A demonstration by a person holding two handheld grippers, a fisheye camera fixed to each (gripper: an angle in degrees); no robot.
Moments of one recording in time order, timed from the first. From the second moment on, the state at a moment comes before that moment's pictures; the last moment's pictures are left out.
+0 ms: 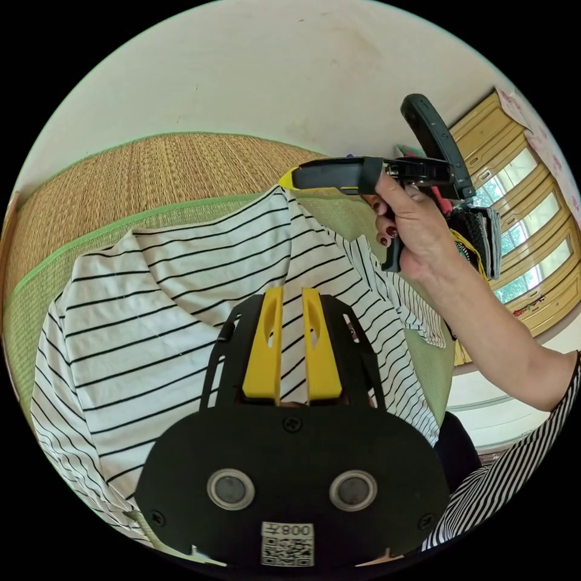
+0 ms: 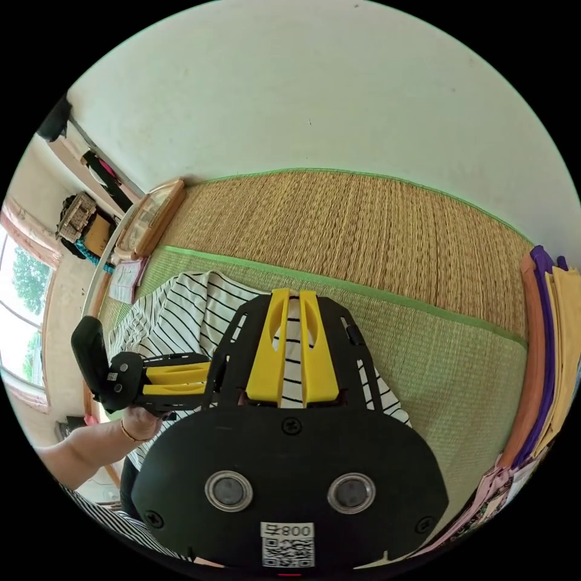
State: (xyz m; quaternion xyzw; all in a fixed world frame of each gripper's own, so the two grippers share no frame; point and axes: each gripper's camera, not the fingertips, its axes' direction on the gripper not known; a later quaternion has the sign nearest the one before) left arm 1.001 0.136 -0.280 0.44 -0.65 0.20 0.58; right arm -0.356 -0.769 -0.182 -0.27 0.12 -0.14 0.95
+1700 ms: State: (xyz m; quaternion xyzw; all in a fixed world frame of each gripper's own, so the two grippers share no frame) left arm 0.888 0.587 -0.247 0.69 -0.58 -0.06 0.43; right arm -0.188 -0.583 -0.454 -0.24 0.26 0.01 0.93
